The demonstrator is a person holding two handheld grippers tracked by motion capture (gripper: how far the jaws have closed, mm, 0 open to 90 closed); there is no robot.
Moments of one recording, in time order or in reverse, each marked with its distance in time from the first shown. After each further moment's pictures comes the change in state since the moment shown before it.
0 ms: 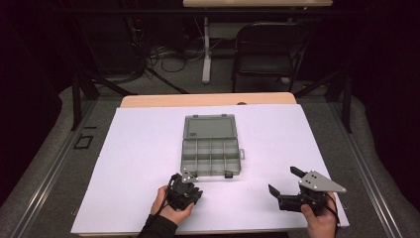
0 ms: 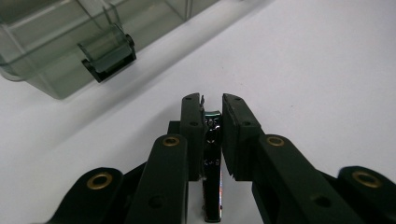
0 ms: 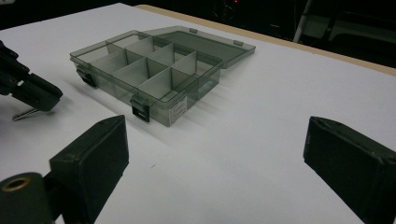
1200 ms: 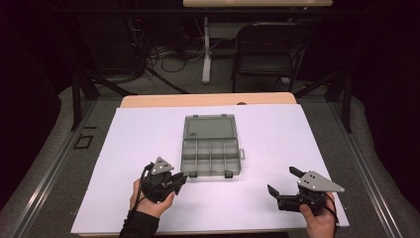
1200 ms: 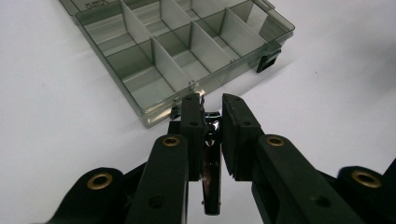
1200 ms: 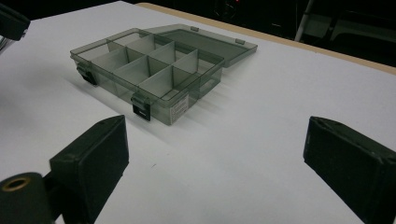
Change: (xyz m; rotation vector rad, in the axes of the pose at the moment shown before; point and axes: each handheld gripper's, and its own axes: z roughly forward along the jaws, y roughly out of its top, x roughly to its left) left arm 0.029 0.008 -0.065 -0.181 0.025 -0.067; right arm 0.001 -0.001 0.003 0.003 0.003 -0.004
